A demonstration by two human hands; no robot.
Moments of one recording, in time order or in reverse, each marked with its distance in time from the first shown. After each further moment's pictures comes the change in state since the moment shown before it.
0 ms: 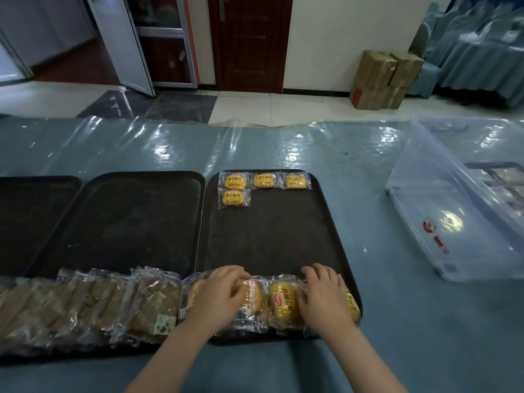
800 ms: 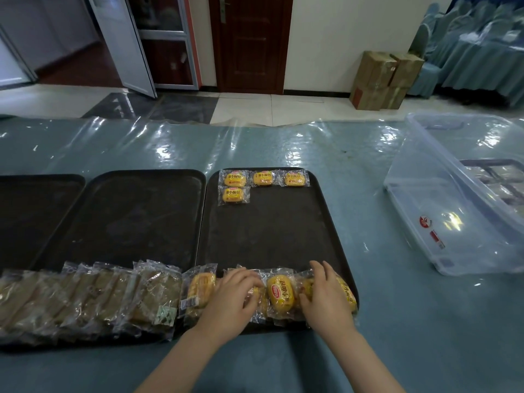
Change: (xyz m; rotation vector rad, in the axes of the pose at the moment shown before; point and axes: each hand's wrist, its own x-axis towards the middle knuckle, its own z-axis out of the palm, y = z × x) left_hand -0.027 0.019 0.019 0.079 -0.036 0.155; right_hand -0.022 0.008 0.005 0.232 0.031 0.125
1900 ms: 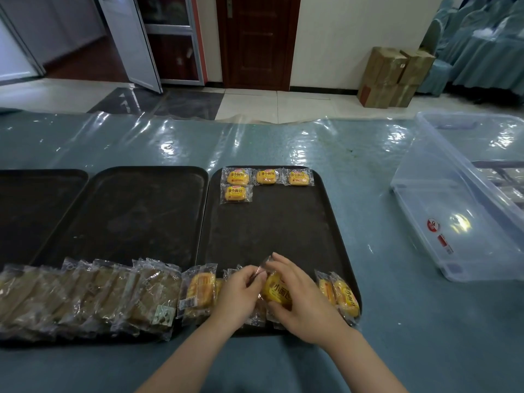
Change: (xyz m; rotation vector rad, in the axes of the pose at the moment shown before) left_hand 0.022 0.035 -0.008 -0.637 0.052 -0.392; right_hand -0.002 -0.023 -0.013 0.196 -0.160 -0.596
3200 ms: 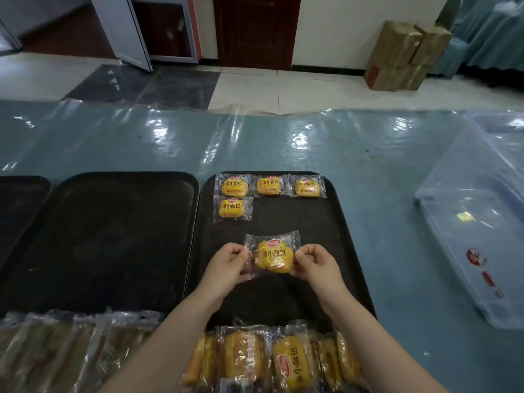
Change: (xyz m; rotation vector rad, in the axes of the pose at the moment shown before) left_hand 0.156 0.007 -0.041 -0.197 0.024 -0.289; right_hand 0.153 0.083 -0.015 0.878 0.329 0.755
